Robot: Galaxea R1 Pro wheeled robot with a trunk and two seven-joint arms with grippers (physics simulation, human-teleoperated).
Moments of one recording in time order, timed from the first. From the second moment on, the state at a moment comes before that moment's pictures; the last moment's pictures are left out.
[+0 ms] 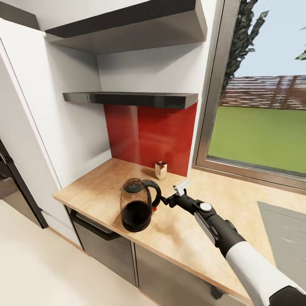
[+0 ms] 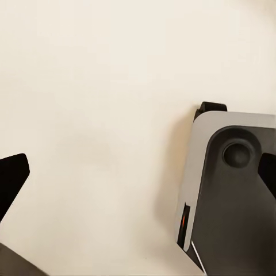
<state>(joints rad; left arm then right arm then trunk) -0.09 0.18 0.17 -0.12 -0.03 -0.11 -0.03 -0.78 -0.06 0.41 -0.83 -0.15 0.06 0.37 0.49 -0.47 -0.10</state>
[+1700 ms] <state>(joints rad) -0.09 0.18 0.17 -0.12 -0.03 -0.11 -0.03 -0.78 -0.06 0.41 -0.83 -0.15 0.06 0.37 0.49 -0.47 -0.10</state>
